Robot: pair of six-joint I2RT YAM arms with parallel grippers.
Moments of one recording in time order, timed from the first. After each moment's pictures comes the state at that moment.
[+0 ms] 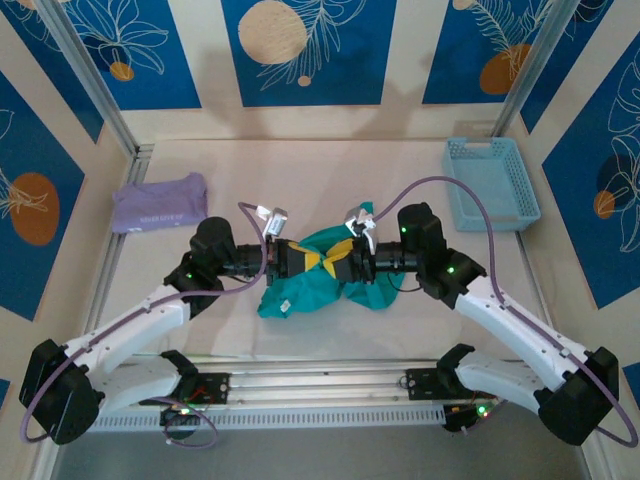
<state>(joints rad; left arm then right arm) -0.66 1.05 0.70 0.30 0.84 -0.62 0.64 1.00 0.84 -0.23 -0.74 0.16</state>
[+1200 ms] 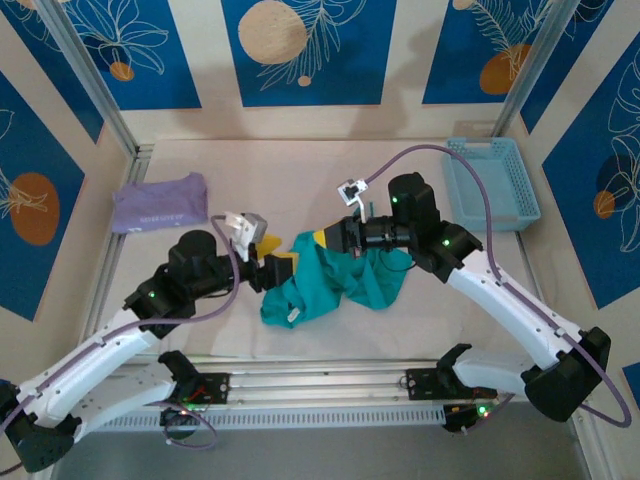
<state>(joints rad) -0.79 0.84 0.82 -0.24 0.24 -0.31 0.65 1.15 1.12 -0.36 -0.73 0.48</state>
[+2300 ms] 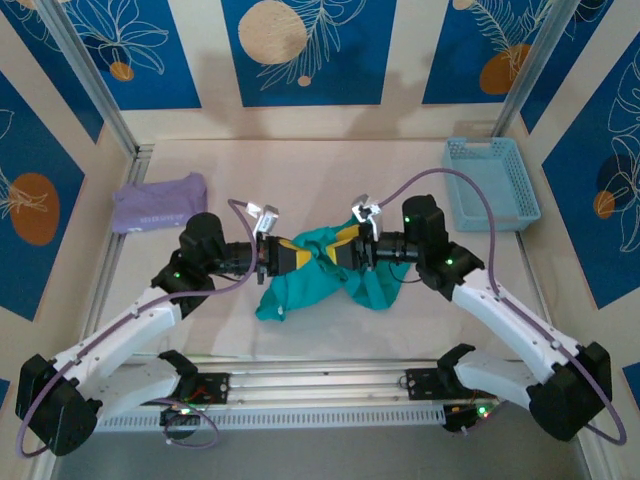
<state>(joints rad) -0.61 1.00 0.73 0.18 0.87 -0.57 0.56 1.06 0.84 -0.15 -0.76 0.24</state>
